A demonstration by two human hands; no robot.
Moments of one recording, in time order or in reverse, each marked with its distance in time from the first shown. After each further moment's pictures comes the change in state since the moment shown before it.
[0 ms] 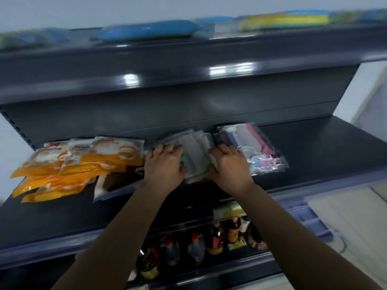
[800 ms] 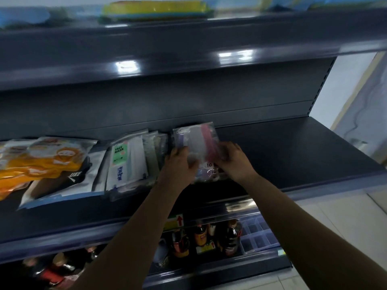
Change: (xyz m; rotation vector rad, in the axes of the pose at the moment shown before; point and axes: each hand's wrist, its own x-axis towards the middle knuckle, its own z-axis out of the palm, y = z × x) left_hand 0.073 0.180 0.052 -0.450 -0.140 -0.235; right_hand 0.011 0.192 0.000 0.638 -0.155 0.301
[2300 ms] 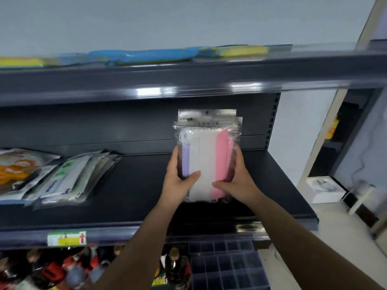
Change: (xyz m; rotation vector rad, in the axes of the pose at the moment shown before) left_hand 0.005 0.204 0.103 -0.965 0.276 0.109; right_hand 0.007 0.149 -0.193 0.506 -0.191 -0.228
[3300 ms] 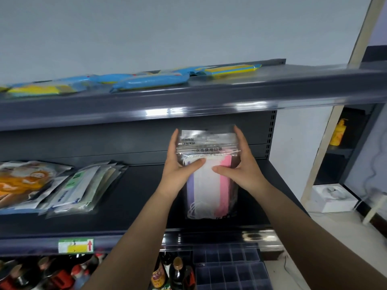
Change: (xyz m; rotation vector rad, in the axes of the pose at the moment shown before) left_hand 0.018 0.063 0.005 -0.069 -0.016 0.120; right_hand 0.011 -0.049 -0.024 -0.011 0.113 -0.183
